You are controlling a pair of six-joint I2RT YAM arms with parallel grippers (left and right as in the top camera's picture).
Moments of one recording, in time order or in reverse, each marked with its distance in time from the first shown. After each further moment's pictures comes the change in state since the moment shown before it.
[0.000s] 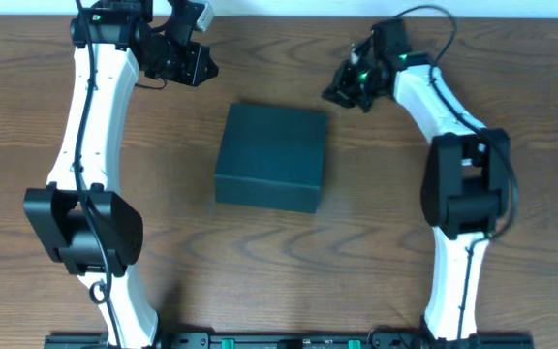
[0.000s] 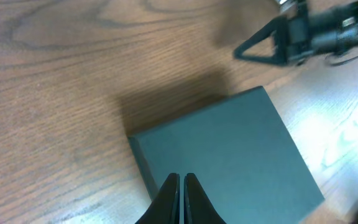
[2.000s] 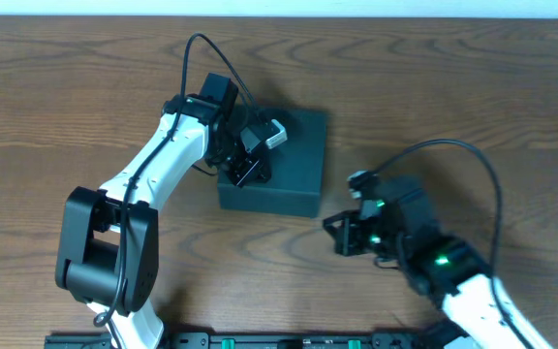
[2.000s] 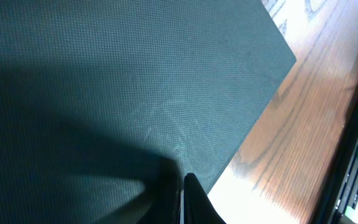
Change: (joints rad) left arm -0.266 -0.156 -0.709 0.243 0.030 0.293; right arm 0.394 -1.250 -1.276 0.287 0.178 0.035
